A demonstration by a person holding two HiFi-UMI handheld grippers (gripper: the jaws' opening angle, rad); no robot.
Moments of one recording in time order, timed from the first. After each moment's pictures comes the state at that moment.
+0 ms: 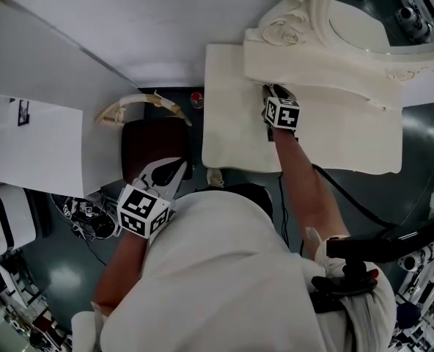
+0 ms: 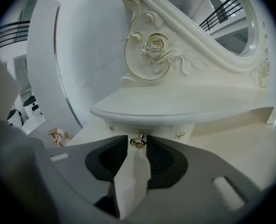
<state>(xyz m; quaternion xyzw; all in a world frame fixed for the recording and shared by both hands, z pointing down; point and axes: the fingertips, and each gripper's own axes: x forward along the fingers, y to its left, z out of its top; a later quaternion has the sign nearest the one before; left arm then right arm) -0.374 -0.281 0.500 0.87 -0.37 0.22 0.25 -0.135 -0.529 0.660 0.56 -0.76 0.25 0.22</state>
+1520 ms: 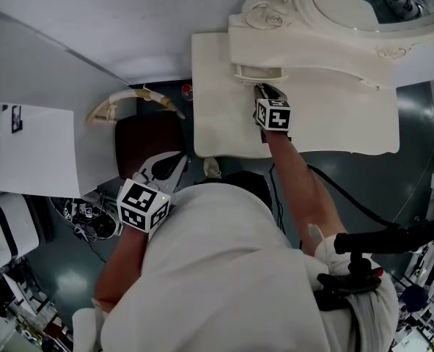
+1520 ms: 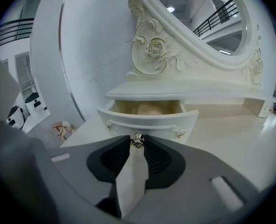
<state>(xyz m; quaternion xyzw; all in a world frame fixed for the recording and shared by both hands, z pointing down) -0.351 -0.266 0.509 0.88 -0.34 0.22 0.25 -0.130 -0.474 0.665 0.56 -0.75 0.26 0.24</state>
